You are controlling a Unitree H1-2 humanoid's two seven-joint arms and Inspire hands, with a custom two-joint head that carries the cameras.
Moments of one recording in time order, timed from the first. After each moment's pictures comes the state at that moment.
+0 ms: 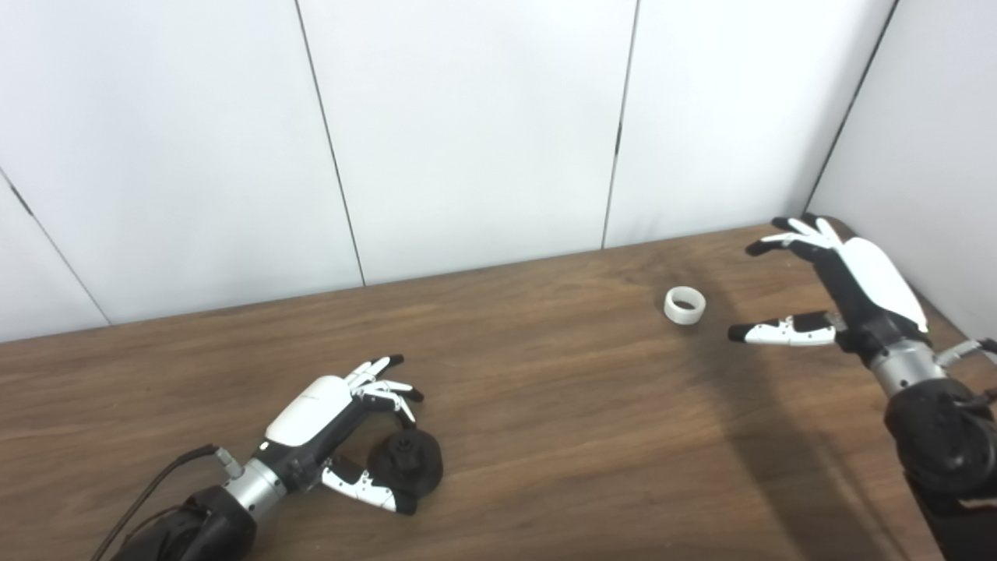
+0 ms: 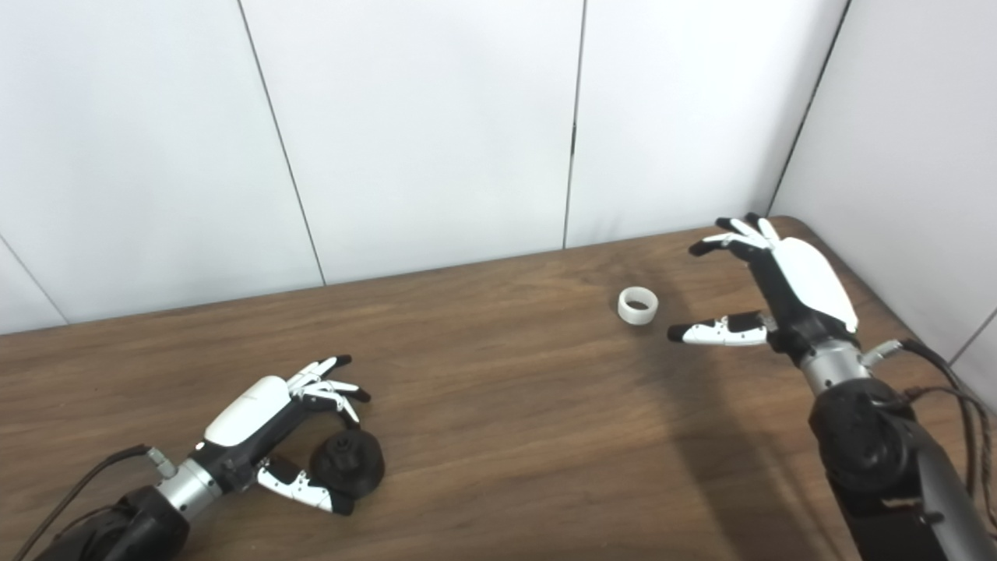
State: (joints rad) left arm -0.53 0.49 -0.69 0.46 0.41 -0.48 0.12; right arm -0.13 -0.59 -0.14 -0.21 -0.53 0.20 0.09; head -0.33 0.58
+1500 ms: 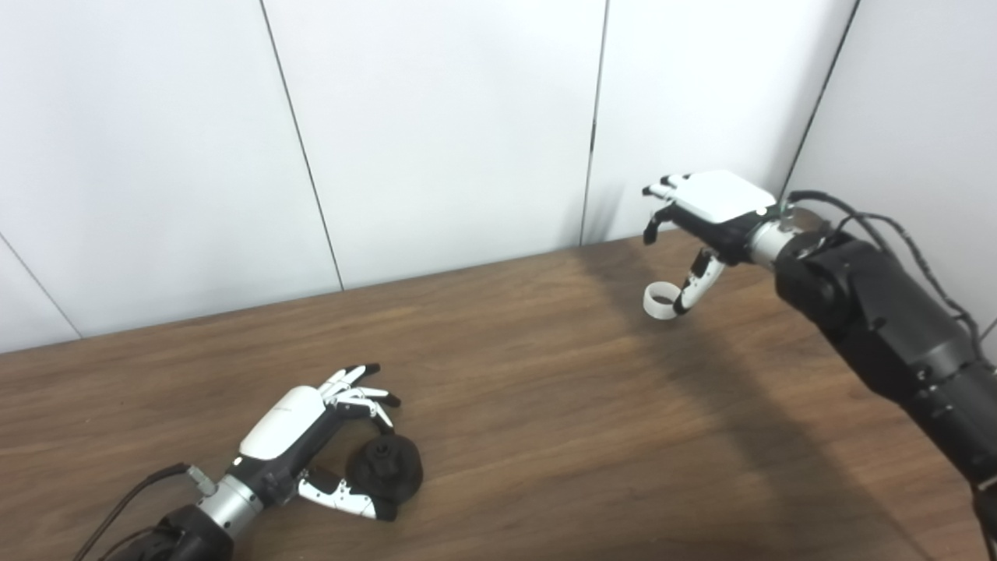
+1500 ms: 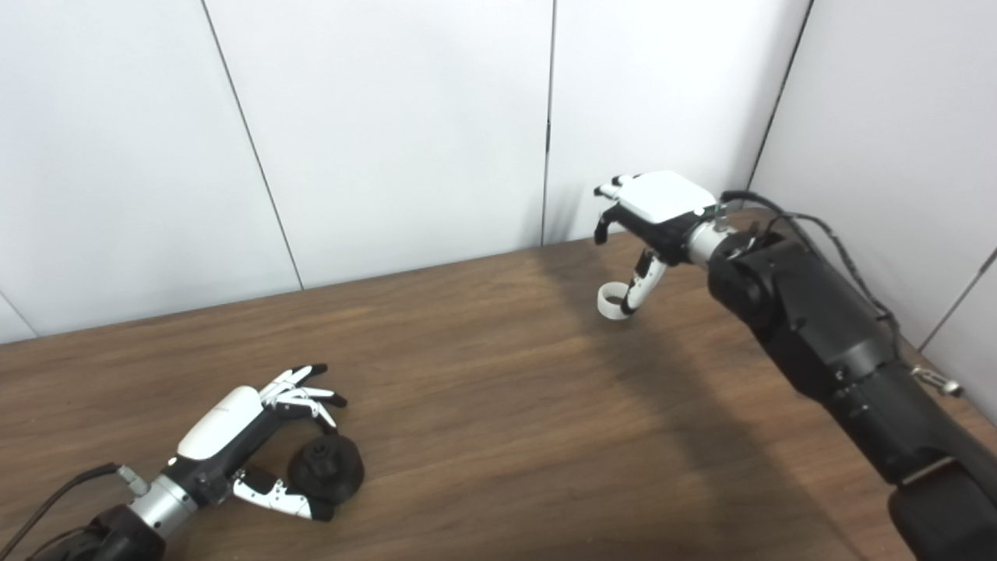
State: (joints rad) left arm -0.53 0.51 -0.75 0.48 0.36 -0.49 0.18; right arm -0.59 -0.75 0.27 0.17 -0.84 0.03 0.36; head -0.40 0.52
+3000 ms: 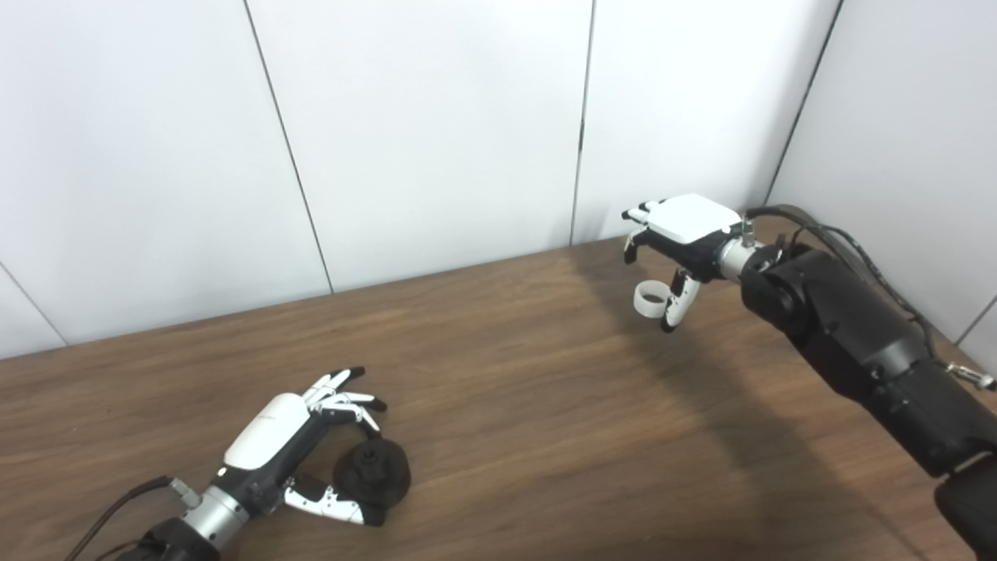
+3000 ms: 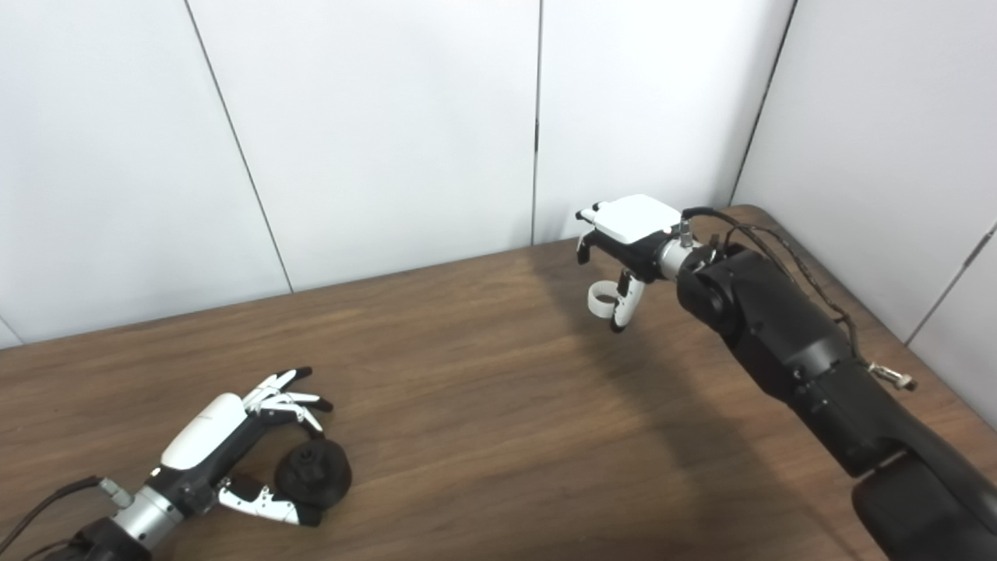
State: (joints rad) left arm -0.55 0.55 -0.83 0.48 0.32 -0.49 0.24; right arm -0.62 -0.72 0.30 0.25 -0.91 0.01 0.37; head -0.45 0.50
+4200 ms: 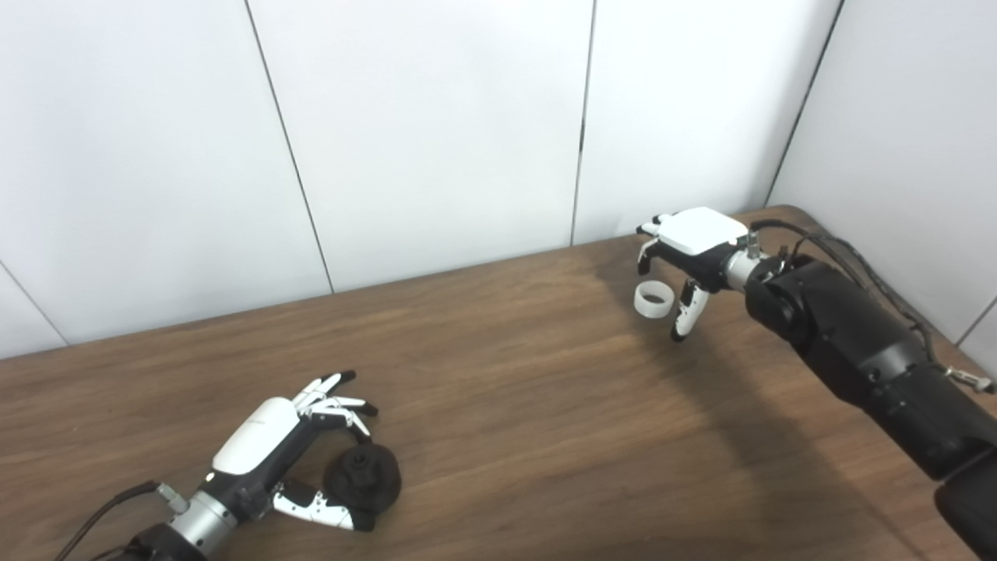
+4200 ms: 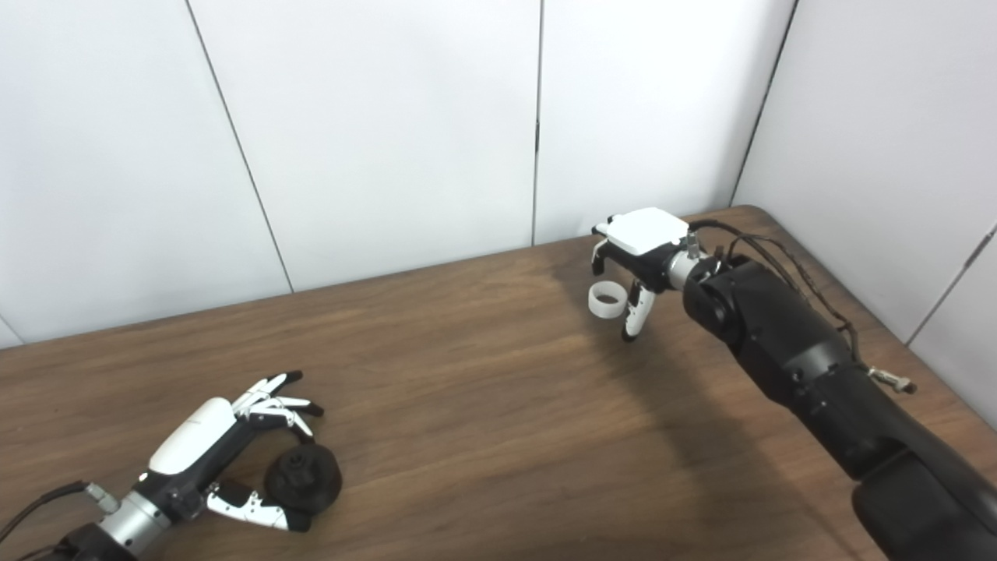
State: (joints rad) left arm -0.54 0.57 -0.83 0.46 0.31 -0.48 0.24; right arm -0.62 -0.72 0.33 0.35 -0.93 0.00 0.32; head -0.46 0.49
